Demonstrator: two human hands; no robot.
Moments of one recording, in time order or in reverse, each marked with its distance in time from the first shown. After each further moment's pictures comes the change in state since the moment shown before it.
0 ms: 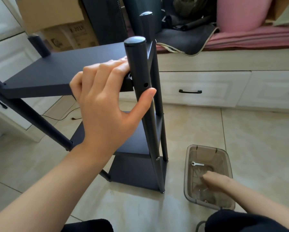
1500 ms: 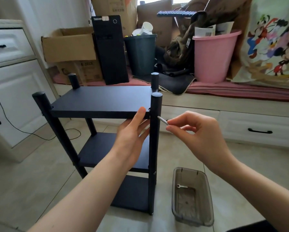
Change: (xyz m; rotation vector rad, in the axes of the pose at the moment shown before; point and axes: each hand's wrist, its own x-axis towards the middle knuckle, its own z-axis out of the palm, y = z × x) left_hand 0.004 0.018 -0.022 -1.550 -0.254 -1.210; right_hand -0.272 -0.168 -0.258 0.806 1.393 -0.423
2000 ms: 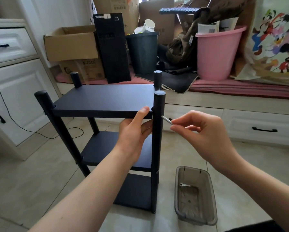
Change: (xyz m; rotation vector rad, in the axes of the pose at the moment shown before) left_hand 0.008 -0.002 -0.002 0.055 0.013 0.054; right_hand -0.001 0.005 0.000 0.049 -0.001 0.032
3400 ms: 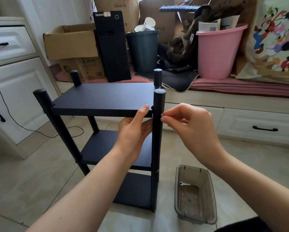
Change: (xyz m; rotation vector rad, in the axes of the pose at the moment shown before) left_hand 0.005 -0.008 -0.007 0.015 -0.056 0.030; right_hand 0.014 -0.005 0.021 -0.108 0.053 0.048
